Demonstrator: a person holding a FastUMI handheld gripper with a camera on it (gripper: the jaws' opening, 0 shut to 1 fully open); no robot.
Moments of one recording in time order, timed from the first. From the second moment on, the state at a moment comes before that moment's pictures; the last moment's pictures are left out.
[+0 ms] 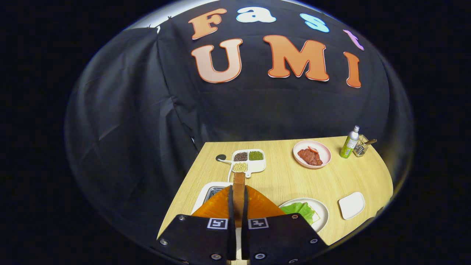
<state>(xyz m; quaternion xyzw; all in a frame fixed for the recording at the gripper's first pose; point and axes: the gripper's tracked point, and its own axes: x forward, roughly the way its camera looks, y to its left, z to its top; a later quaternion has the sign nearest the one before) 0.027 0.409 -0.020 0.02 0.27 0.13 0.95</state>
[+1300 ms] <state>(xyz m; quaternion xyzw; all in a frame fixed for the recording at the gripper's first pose) 0.040 0.286 -0.167 0.06 0.34 0.18 0.92</state>
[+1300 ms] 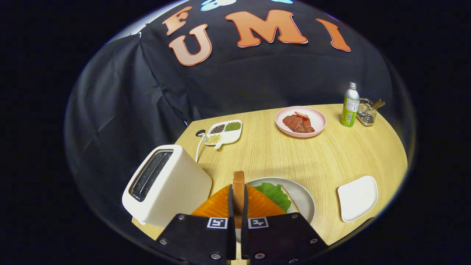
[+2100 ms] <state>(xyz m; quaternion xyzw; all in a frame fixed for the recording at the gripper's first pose) 0.052 0.228 -0.207 0.07 0.38 0.15 0.91</state>
